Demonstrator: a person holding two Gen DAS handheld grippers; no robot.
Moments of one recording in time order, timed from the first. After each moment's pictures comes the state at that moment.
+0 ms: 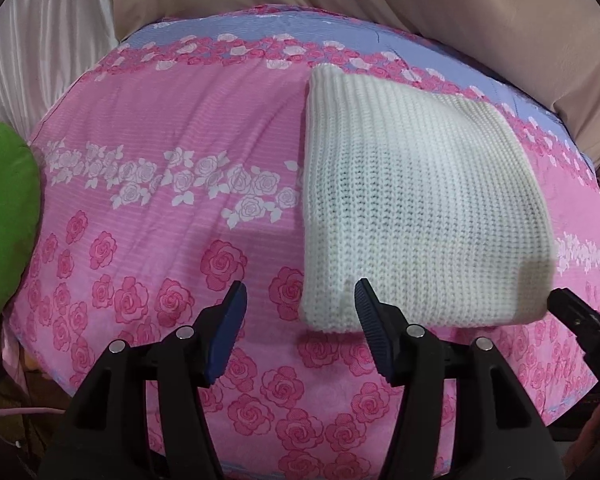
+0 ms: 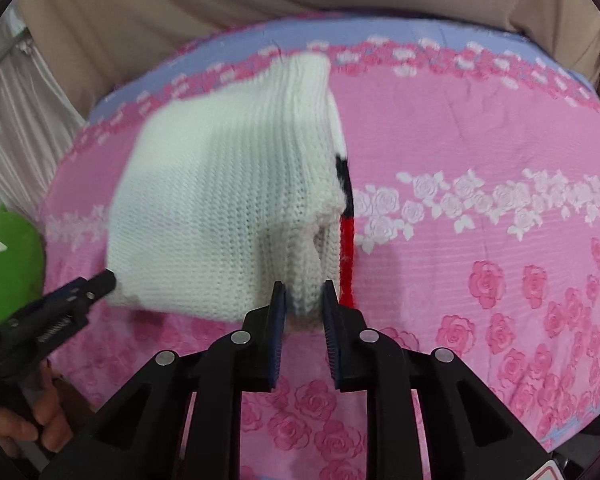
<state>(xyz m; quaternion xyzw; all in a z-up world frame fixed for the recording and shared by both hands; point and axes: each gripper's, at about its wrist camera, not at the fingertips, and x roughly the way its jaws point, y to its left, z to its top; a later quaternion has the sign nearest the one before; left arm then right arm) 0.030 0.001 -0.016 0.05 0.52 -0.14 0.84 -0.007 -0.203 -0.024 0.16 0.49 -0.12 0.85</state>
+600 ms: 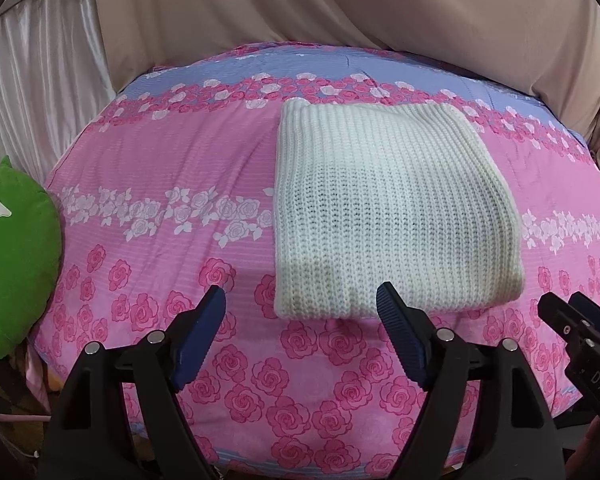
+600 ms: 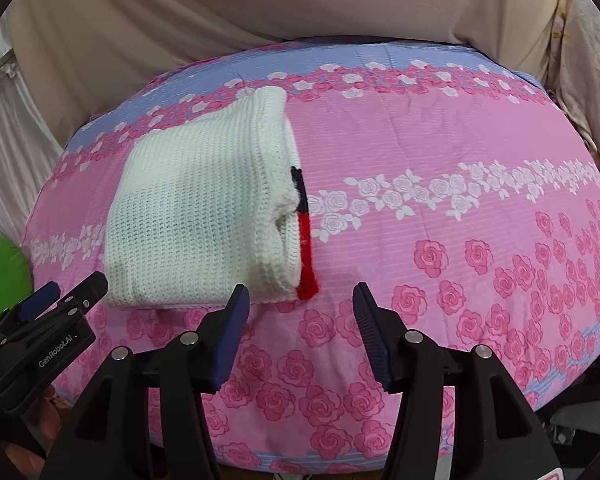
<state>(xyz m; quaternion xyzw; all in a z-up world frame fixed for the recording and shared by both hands) -0.008 -0.023 0.006 0.11 0.46 -0.15 0.87 -0.039 -0.198 -0.013 0.16 0.47 -0.20 0.85</state>
